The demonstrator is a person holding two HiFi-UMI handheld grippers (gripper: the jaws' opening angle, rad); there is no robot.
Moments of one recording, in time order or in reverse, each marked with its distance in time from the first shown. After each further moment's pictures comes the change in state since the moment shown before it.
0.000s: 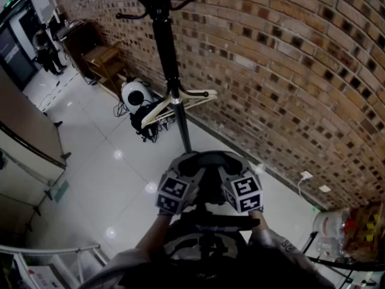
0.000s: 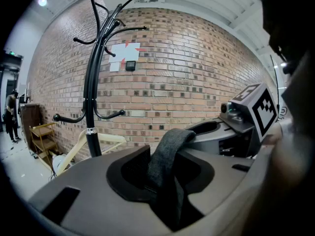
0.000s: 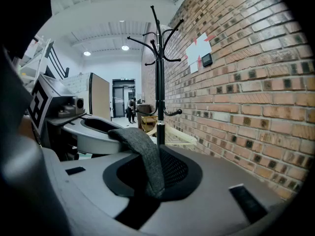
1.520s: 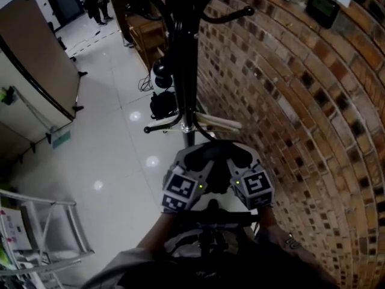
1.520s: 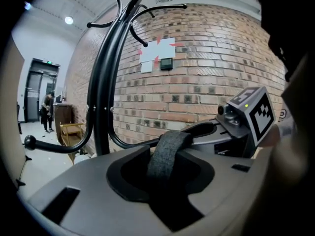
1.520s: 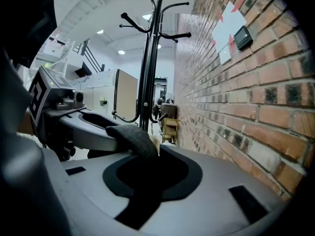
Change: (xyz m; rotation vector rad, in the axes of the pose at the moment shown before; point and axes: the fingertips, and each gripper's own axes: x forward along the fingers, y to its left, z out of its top) left arm 0.137 0.135 0.090 -0.122 -0.088 0.384; right arm 0.173 -0.120 0.105 -0.298 -0.006 0.403
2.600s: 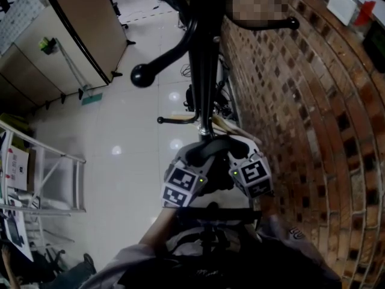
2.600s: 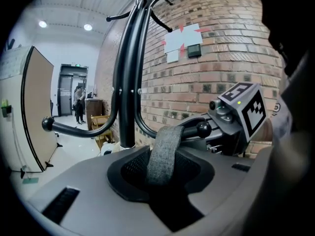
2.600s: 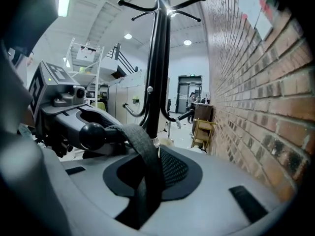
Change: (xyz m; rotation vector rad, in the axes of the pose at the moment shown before) left arm 0.017 0.053 -0.026 -0.115 0.088 0.330; right arm 0.086 0.005 -0.004 -0.153 0.019 0.413
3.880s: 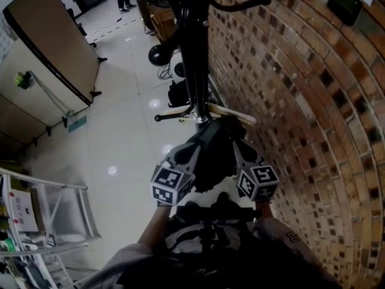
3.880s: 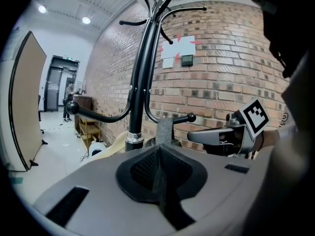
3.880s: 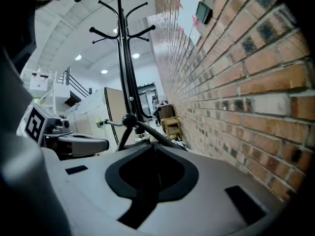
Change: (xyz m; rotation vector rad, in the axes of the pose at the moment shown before) left arm -0.053 0.022 -0.027 -0.030 -0.034 -0.168; right arm -0.056 0.029 -0.030 0.468 -0.144 -0.375
